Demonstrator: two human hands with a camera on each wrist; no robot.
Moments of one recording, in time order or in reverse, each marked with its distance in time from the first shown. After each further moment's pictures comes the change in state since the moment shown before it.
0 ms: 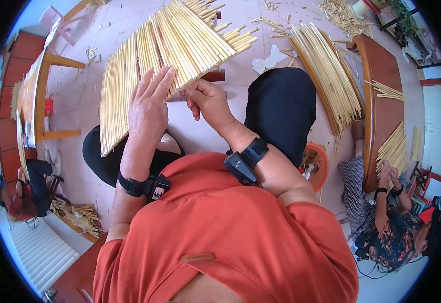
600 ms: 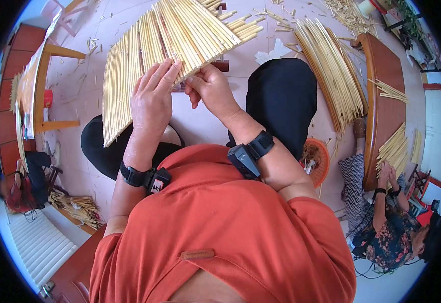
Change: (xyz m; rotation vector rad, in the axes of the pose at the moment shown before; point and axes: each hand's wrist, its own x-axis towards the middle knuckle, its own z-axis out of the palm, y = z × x) left_hand -0.010 0.000 0.012 -0.010 0.123 0.011; right_hand 0.005 -0.012 0.008 -0.005 0.003 -0.026
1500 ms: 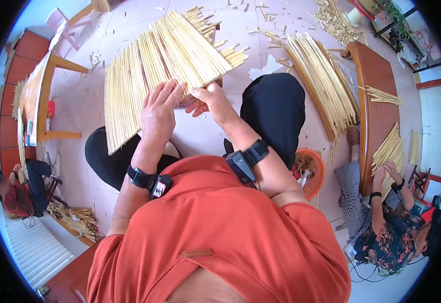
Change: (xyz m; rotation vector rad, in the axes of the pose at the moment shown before) left_hand -0.004 0.000 0.017 0.042 -0.010 0.058; right_hand 0.000 -0.005 -0.029 0.034 -0.153 0.106
